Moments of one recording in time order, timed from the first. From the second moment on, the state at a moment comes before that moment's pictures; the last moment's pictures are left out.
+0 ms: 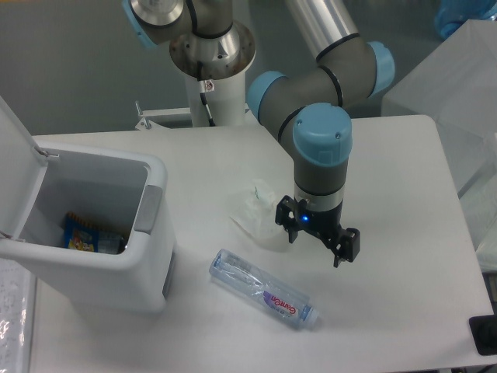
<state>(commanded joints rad) 2.51 -1.97 -1.56 -0.97 1.56 1.13</state>
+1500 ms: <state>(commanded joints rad) 2.44 -1.88 -1.82 -0.94 1.61 0.99</state>
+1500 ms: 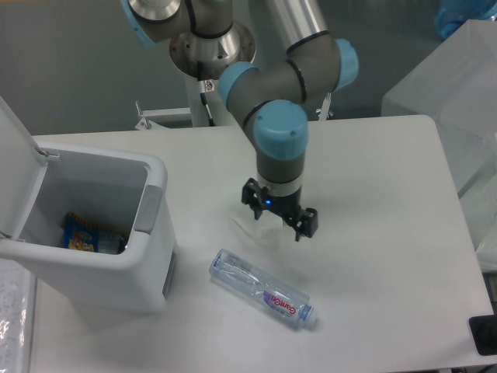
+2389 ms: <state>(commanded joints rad) 2.42 -1.94 -1.92 -0.94 1.76 0.98</state>
